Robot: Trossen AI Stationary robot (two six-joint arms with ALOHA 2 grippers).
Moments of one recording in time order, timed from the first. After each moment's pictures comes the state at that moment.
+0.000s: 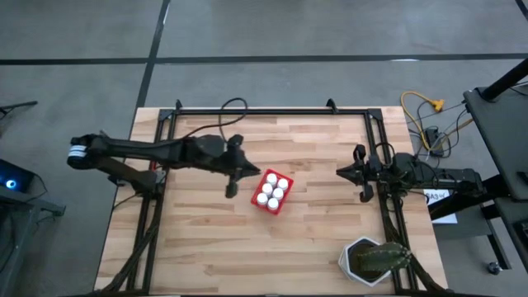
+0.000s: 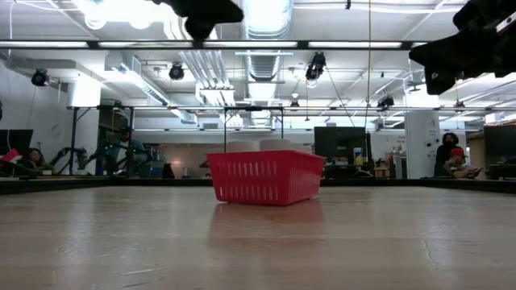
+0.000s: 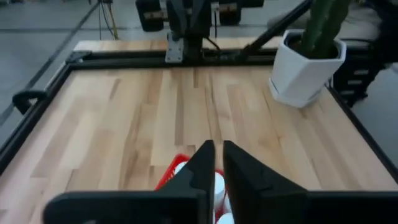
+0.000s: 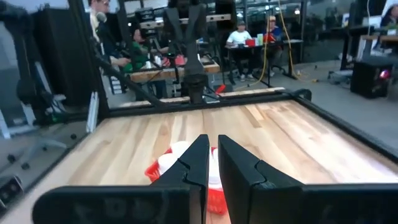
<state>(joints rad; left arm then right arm) 0.00 1.24 1.04 -0.19 0.04 0.01 -0.04 0.05 0.10 -0.04 -0.03 0.13</state>
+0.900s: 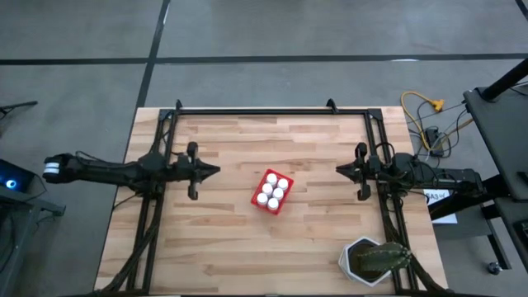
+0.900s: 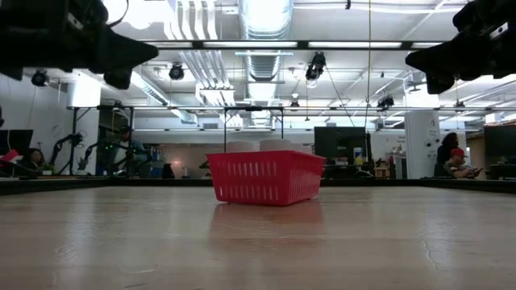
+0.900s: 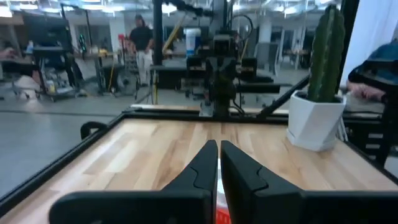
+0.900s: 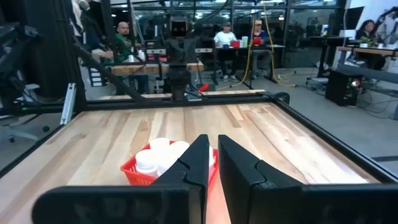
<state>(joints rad) 0.01 0.50 0.14 0.43 -0.08 -0.02 -0.04 0.05 0.10 -0.05 0.03 0.06</state>
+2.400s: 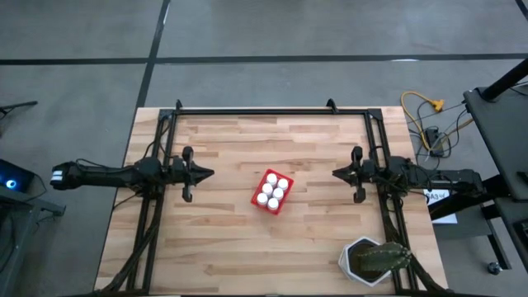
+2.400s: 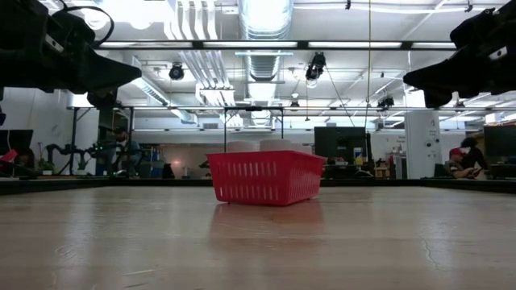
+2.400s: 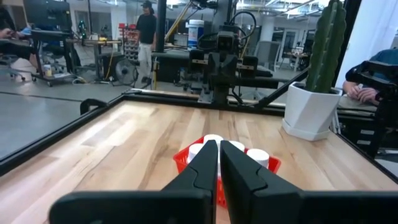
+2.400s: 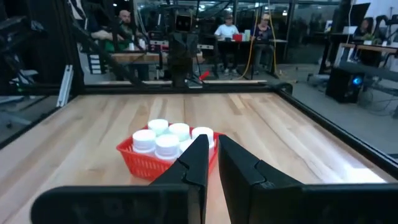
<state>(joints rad) 0.01 0.30 0.01 0.27 -0.08 -0.09 -0.04 0.05 0.01 0.01 0.02 0.03</state>
